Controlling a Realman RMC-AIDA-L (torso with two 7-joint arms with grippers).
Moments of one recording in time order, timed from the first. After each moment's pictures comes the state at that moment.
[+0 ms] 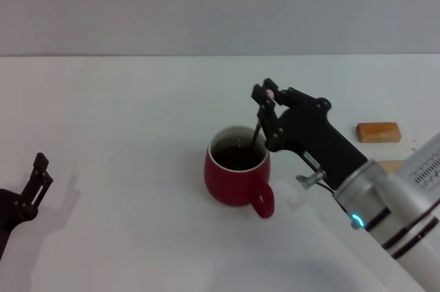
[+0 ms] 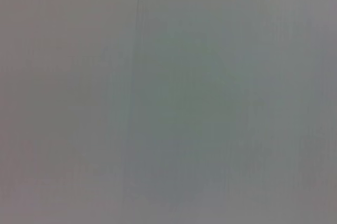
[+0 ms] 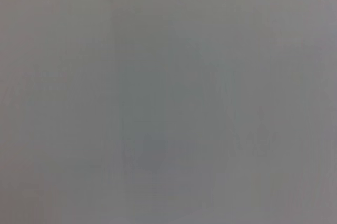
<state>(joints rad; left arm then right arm) -0.08 -2.07 -0.58 -0.30 2.17 1.41 -0.10 0.49 2.09 0.39 0.47 -2.23 -1.17 0.12</state>
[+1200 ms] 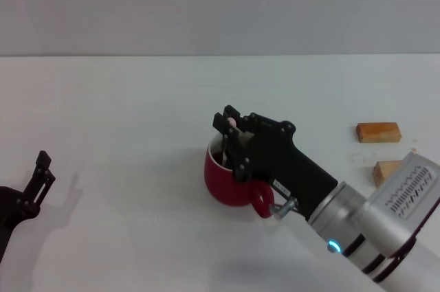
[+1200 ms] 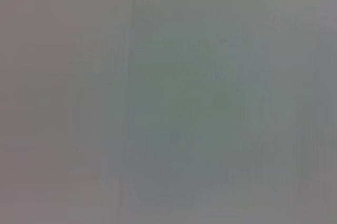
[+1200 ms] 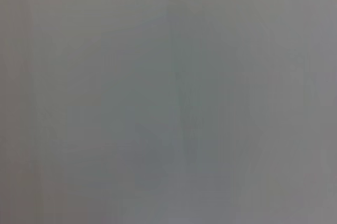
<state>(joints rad) -0.08 -2.07 -0.58 -0.30 2.17 1.41 -0.10 0.49 2.09 0.35 0.55 -2.32 -1.13 0.13</state>
